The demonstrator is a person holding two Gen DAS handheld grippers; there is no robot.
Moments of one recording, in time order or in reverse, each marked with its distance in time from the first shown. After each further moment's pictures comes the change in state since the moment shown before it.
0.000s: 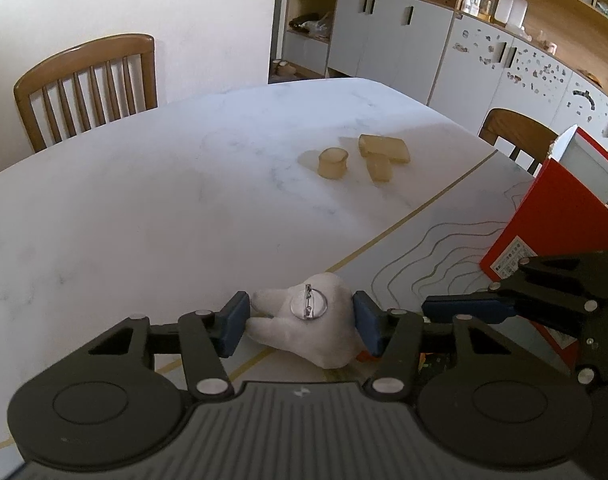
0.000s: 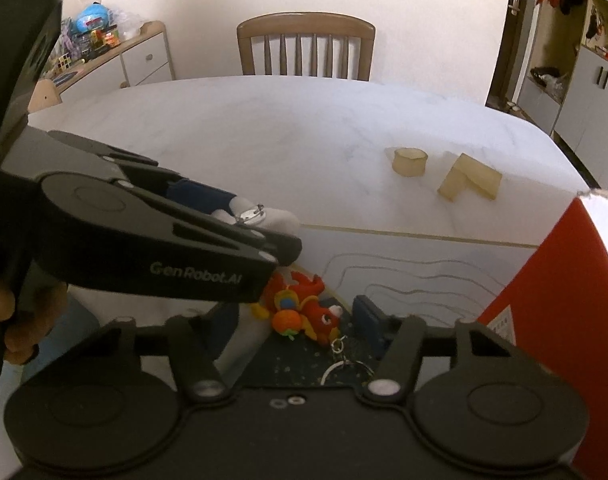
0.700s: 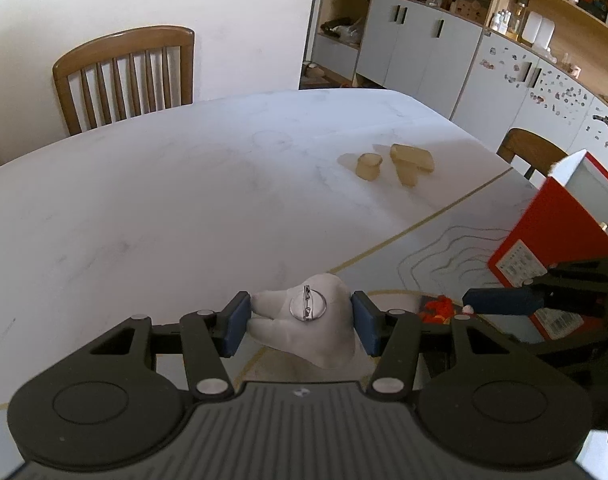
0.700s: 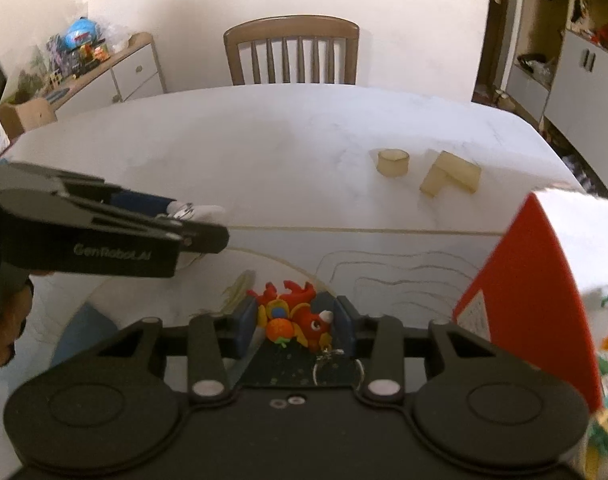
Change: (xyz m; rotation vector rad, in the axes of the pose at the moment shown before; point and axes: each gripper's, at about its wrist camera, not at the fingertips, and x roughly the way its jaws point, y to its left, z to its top) left arm -0.043 0.022 -0.014 -0.086 -0.003 0.042; right arm -0.030 -0.005 0.001 0.085 0.001 0.002
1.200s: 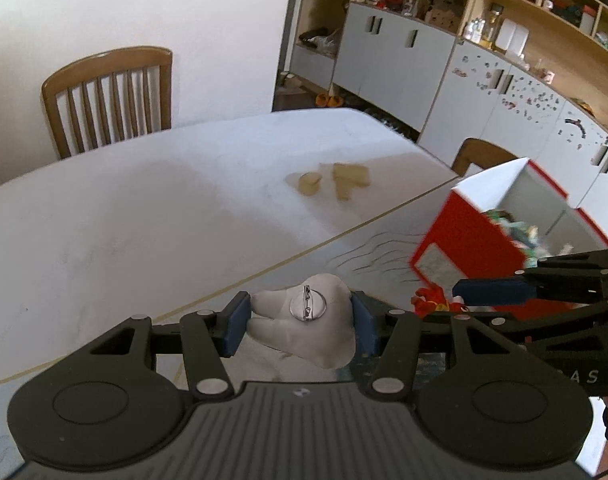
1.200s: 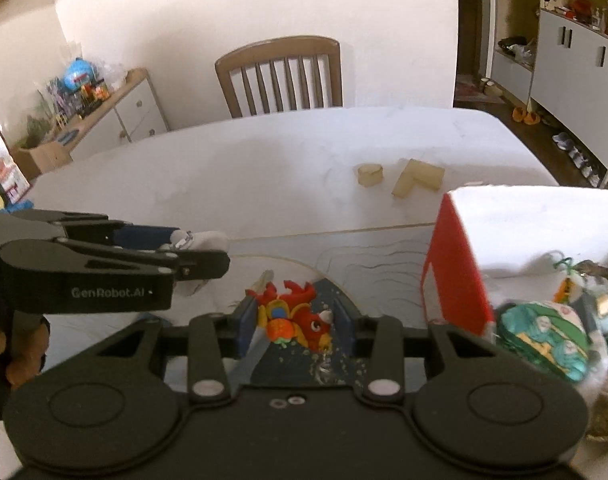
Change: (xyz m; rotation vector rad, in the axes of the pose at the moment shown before) left arm -0.068 -0.043 0.004 0.018 -0.028 -0.057; right arm -0.077 -0.008 -0.001 0.102 -0.038 0.036
